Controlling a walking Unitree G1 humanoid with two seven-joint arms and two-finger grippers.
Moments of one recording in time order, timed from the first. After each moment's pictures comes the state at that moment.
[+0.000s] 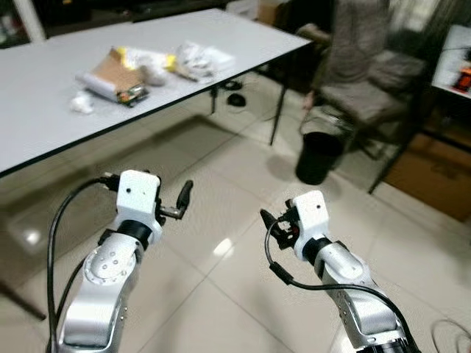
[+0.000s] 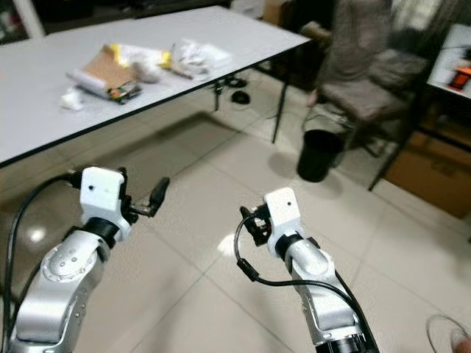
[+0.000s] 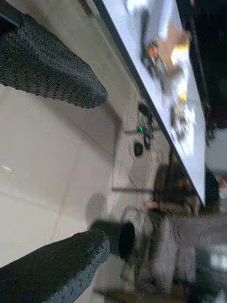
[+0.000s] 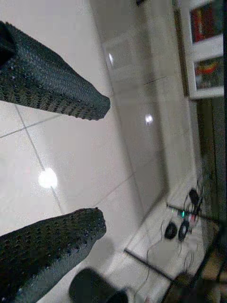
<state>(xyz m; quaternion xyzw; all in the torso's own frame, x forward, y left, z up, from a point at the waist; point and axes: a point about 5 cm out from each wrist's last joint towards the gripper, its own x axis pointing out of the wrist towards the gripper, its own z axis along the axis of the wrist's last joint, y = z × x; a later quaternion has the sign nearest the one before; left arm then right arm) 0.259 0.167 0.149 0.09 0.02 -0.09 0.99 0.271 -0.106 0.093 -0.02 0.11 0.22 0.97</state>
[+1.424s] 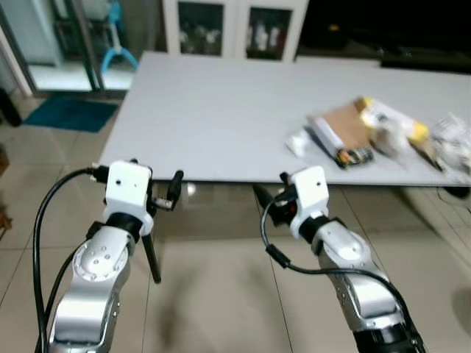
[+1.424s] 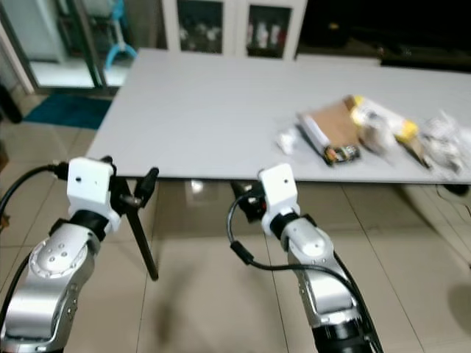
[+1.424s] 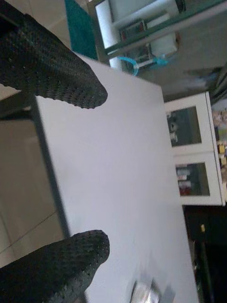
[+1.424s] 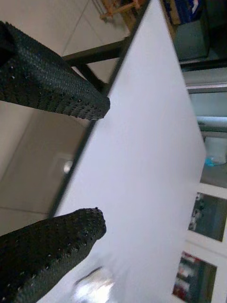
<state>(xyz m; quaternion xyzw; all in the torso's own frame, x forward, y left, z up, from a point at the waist) 0.261 0.173 0.166 0.11 -0.01 -0.07 0.99 0.286 -0.097 0.132 -0.02 0.03 0.24 0.97</state>
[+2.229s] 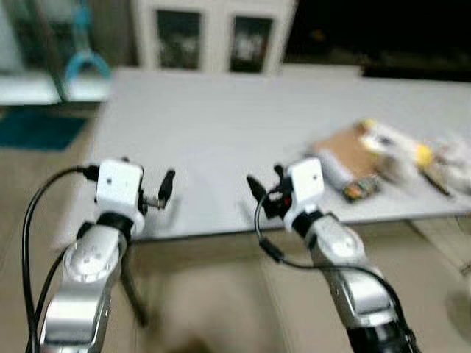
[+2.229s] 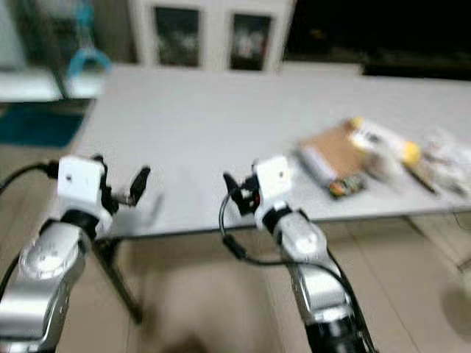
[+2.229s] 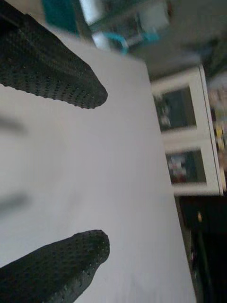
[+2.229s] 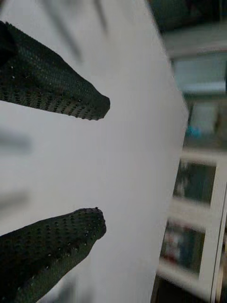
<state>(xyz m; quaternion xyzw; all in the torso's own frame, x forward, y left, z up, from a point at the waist) 0.261 0.180 0.167 0.11 -0.01 -0.07 0.99 0.287 -0.090 0.143 -0.01 0.01 0.24 0.97</state>
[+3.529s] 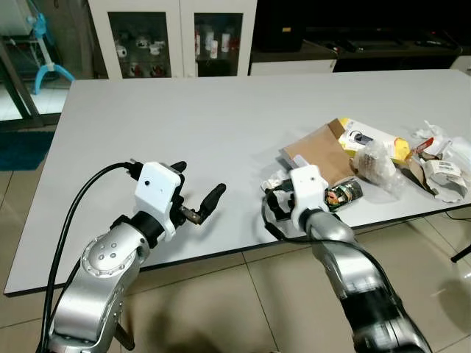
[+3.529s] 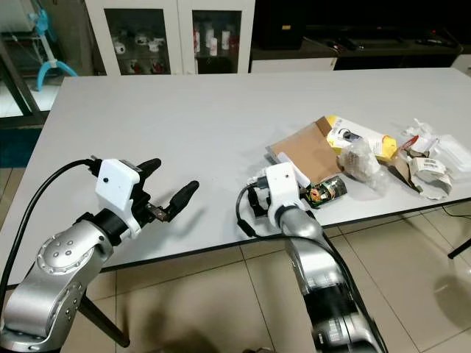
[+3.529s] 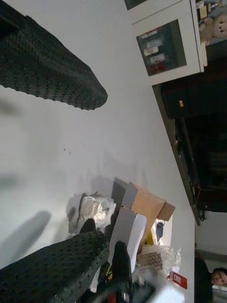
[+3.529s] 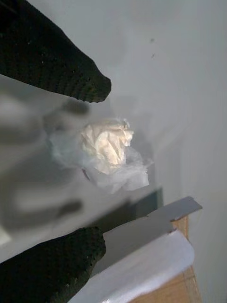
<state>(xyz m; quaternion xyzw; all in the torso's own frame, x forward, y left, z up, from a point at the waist) 0.255 0.142 0.172 0.08 -0.01 -0.27 0.96 0.331 -0.113 0.095 -0.09 0.16 0.12 0.98</state>
